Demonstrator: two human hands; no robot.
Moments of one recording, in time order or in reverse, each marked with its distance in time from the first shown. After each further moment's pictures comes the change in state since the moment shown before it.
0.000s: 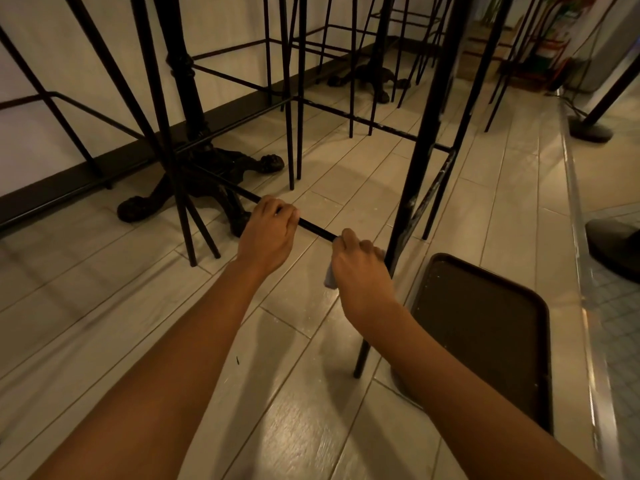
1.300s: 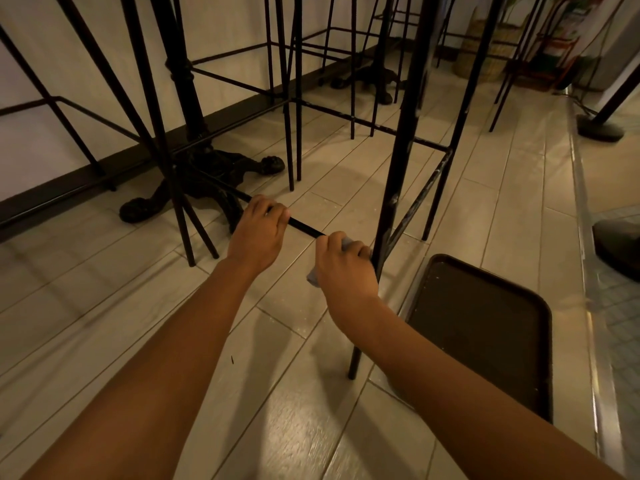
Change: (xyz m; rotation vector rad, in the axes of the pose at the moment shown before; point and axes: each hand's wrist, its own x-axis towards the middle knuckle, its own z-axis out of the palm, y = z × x) left_hand -0.001 0.003 0.001 0.028 -0.022 -0.046; right_hand 0.001 0.001 0.004 -0.192 -0.034 -0.028
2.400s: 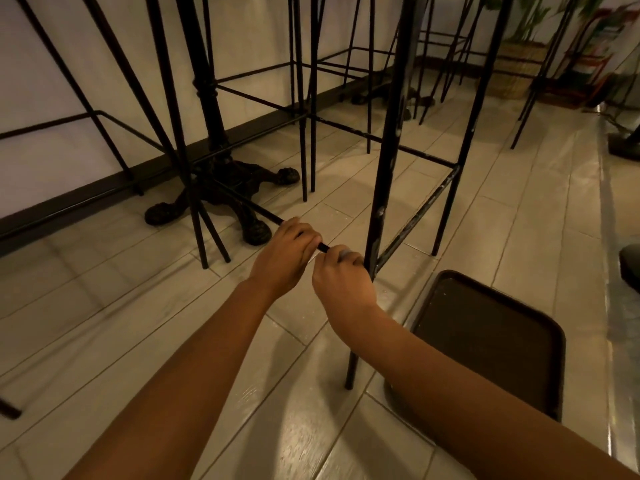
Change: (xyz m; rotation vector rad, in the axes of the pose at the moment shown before) left_hand -0.021 0.037 0.009 0.117 -0.042 0.288; right_hand -0.005 0.015 0.006 -0.167 0.140 -0.159
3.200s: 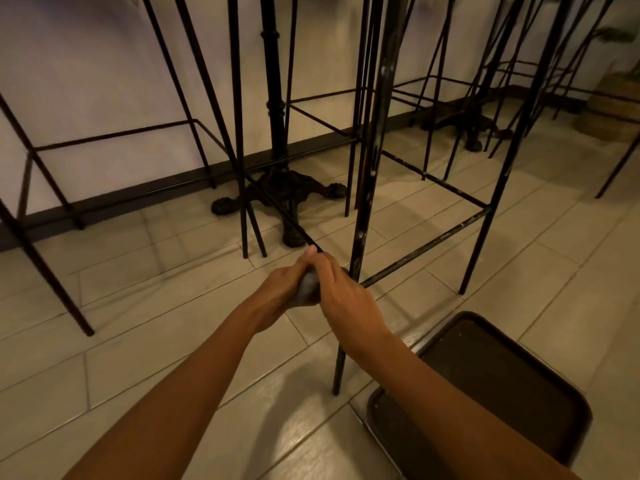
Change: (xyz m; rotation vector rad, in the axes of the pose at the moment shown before) left_hand -0.023 0.105 -0.048 -1.092 0.084 -1.148; right_hand -0.045 0.054 -0.005 0.717 0.345 -0.465
